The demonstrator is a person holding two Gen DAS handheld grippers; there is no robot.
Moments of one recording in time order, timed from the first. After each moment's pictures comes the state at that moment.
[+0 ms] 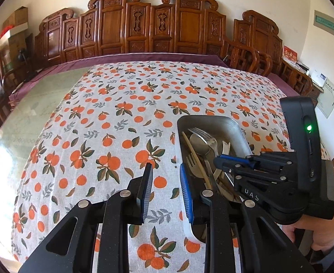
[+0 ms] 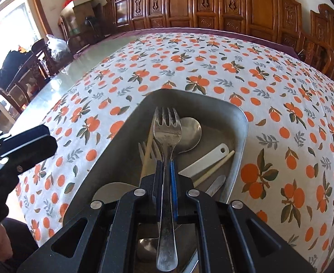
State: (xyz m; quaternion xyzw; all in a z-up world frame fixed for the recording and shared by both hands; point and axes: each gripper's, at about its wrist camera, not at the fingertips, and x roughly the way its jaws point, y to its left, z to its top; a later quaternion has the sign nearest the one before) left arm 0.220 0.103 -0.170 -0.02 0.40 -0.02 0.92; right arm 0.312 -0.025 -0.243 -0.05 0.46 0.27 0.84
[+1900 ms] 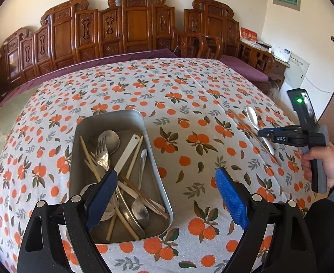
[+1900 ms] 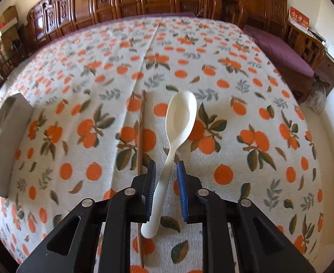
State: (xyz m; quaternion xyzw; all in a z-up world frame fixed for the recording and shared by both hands) left arm 0.209 -0.030 -0.176 0.02 0.40 -0.13 0.91; right arm 0.326 -0.331 -0.275 -0.03 0.51 0.04 0.86
